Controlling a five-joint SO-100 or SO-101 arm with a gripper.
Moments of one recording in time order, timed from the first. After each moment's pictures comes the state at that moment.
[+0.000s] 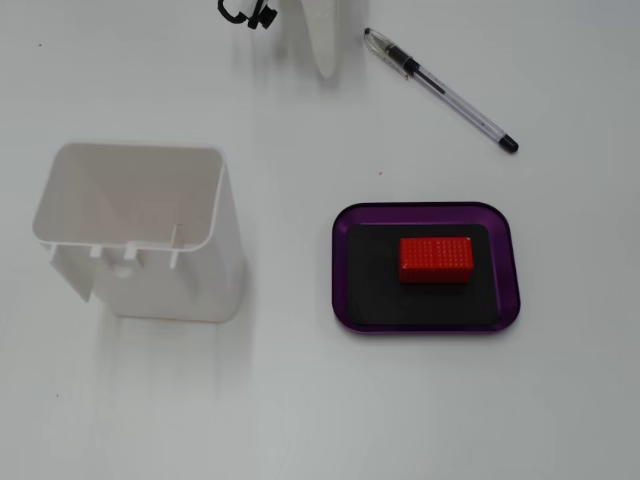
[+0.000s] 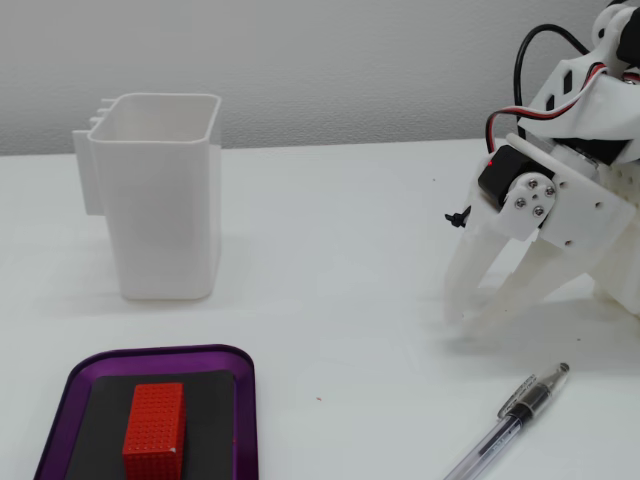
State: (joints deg) arm 1.1 192.2 173.8 73.0 0.1
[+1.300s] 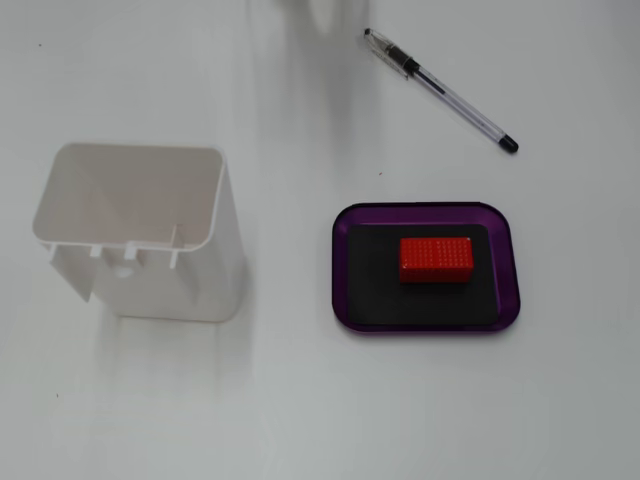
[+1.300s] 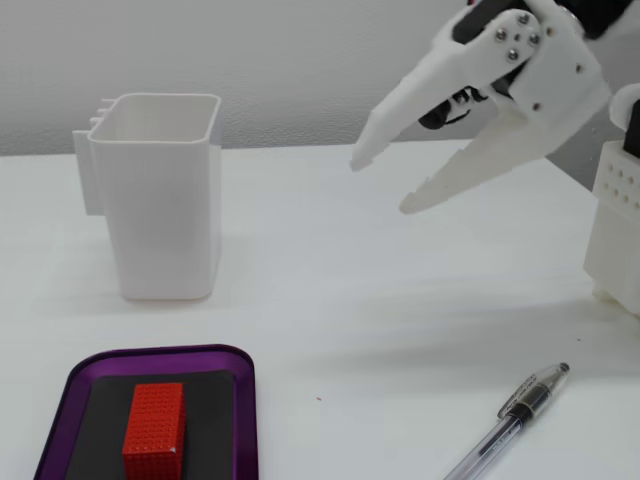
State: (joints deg) arm -0.1 147.5 133.3 60.0 0.0
